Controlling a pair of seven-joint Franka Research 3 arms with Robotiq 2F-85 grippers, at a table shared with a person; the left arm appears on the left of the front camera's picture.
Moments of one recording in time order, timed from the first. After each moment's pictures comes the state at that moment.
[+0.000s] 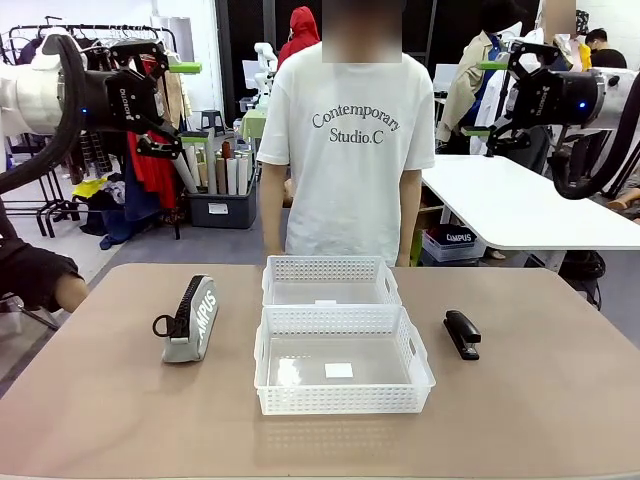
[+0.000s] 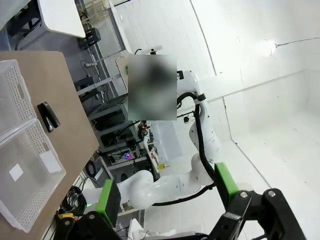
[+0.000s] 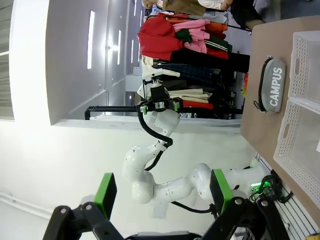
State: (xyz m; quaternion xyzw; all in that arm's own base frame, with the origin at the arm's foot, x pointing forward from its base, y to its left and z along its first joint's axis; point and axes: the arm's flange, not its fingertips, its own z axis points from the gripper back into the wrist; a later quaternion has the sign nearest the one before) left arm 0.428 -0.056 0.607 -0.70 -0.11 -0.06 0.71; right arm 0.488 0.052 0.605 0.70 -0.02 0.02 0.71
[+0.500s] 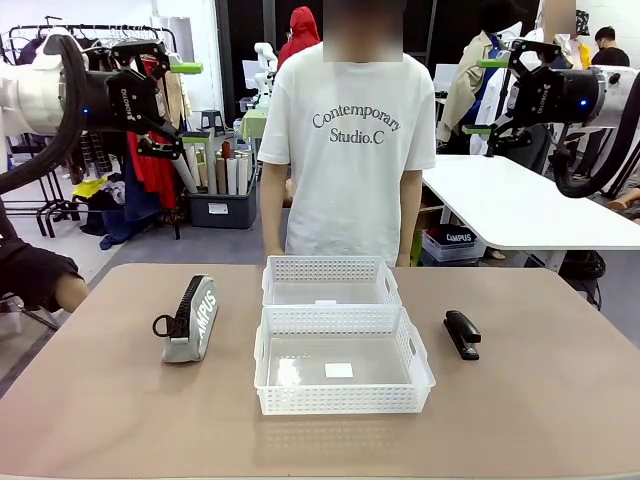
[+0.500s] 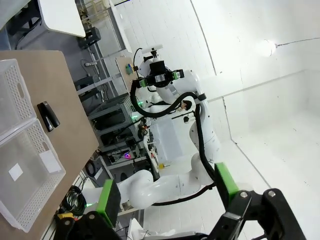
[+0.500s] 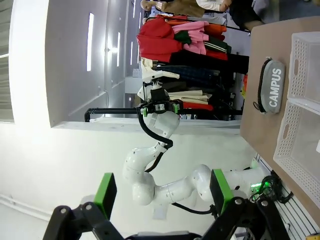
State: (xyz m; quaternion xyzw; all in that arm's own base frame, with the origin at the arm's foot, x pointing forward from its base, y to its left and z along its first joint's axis) left arm 0.428 -0.057 0.606 -0.70 -0.11 -0.06 0.71; right arm 0.489 0.051 0.606 0.70 -0.02 0.01 0.71
